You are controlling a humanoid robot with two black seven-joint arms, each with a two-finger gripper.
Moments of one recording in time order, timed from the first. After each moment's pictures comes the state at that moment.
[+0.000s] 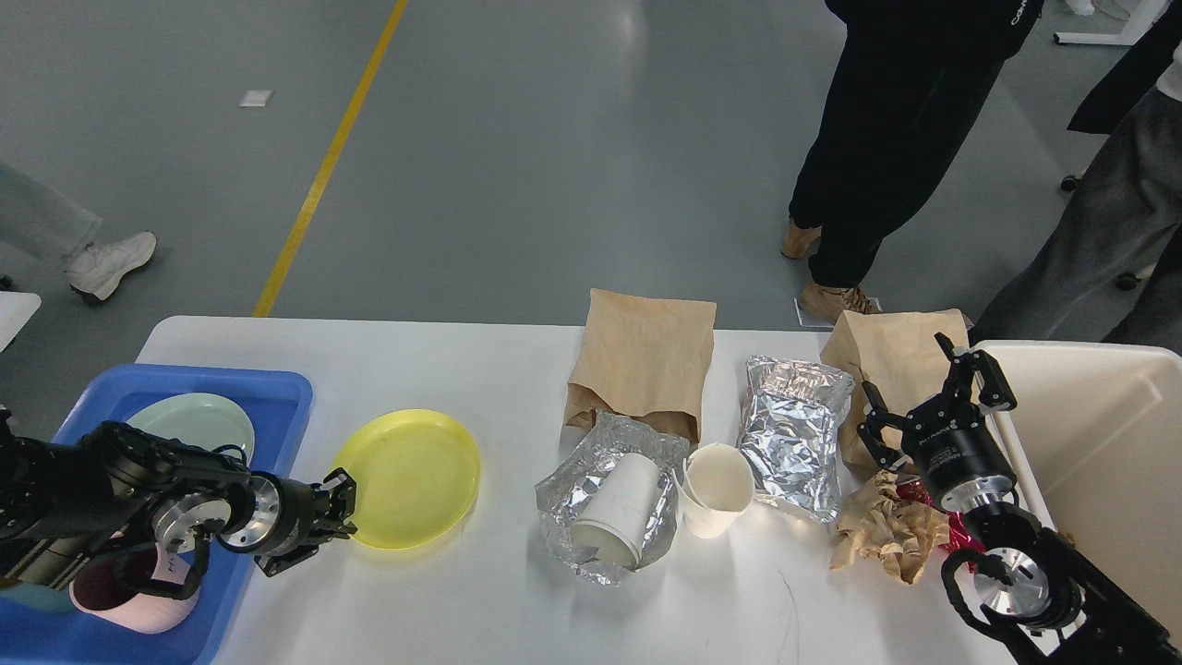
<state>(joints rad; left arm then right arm) -1.20 0.39 0.99 -0.98 -0.39 -0.20 0.00 0.21 -0.26 1.17 0.89 -0.36 0.30 0.34</state>
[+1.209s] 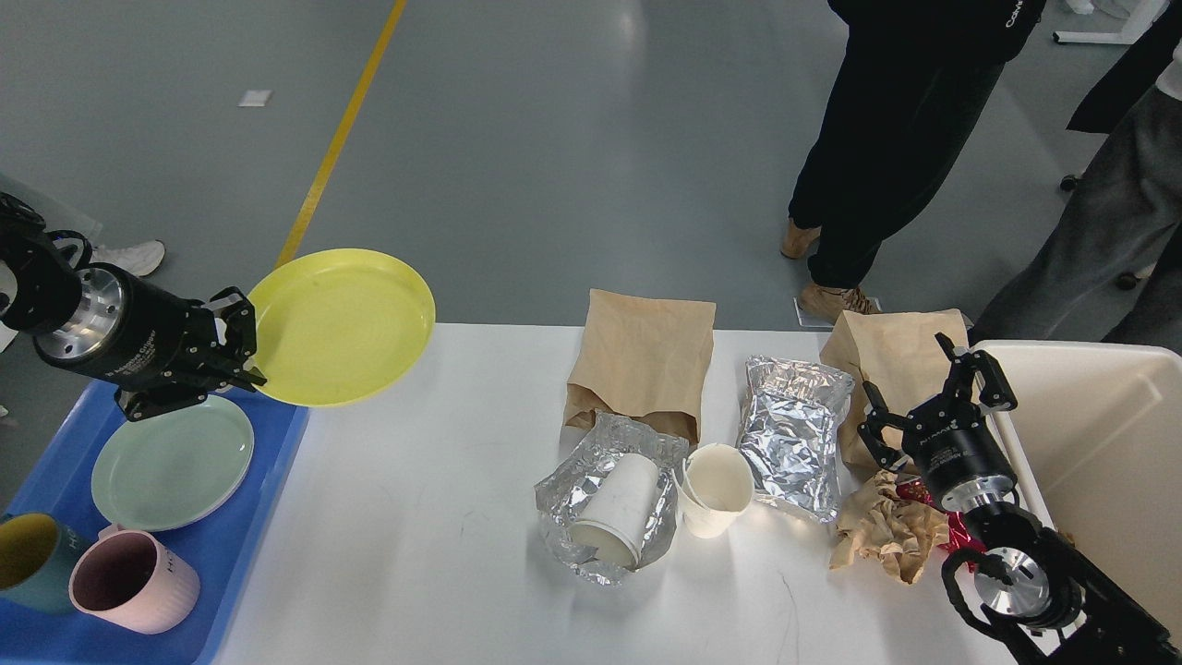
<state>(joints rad) -2.04 0.54 1.53 -1.37 -0.58 -0.47 0.04 0.21 -0.26 1.17 0.89 -0.36 0.30 0.34</state>
